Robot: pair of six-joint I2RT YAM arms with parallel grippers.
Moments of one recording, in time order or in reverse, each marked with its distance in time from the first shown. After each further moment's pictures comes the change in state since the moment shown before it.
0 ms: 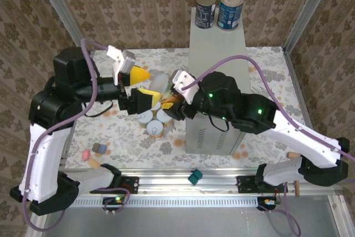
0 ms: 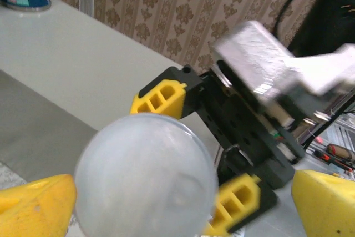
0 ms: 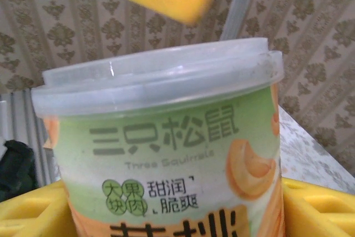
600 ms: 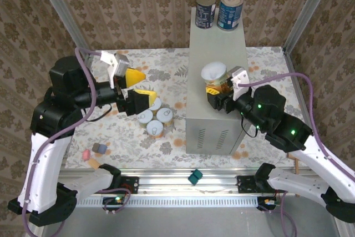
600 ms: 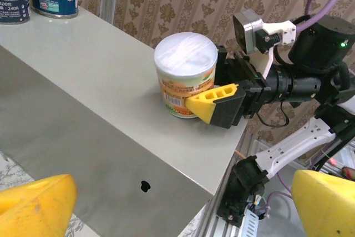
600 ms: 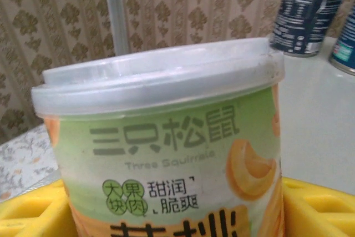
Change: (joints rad) left arm 0.064 -0.103 -0.192 0.153 -0.001 -0.076; right arm -0.284 -0.446 -0.521 0.284 0.086 0.130
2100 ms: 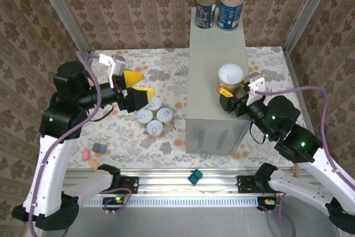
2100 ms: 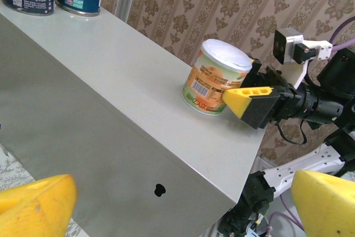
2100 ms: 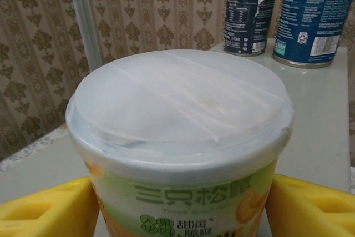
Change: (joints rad) left arm 0.098 -0.071 -0.201 0.183 0.061 -0.097; right arm -0.047 -0.122 -0.087 0.017 0.068 0.027
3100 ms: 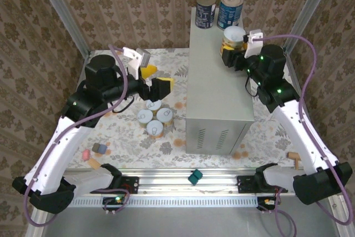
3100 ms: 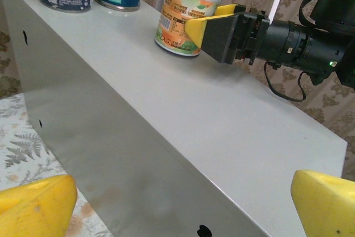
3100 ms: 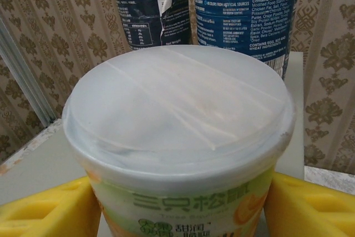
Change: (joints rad) left arm -0.266 0.135 0.007 0.093 -0.426 0.013; right arm -0.500 0.485 0.254 0.182 -0.379 0.051
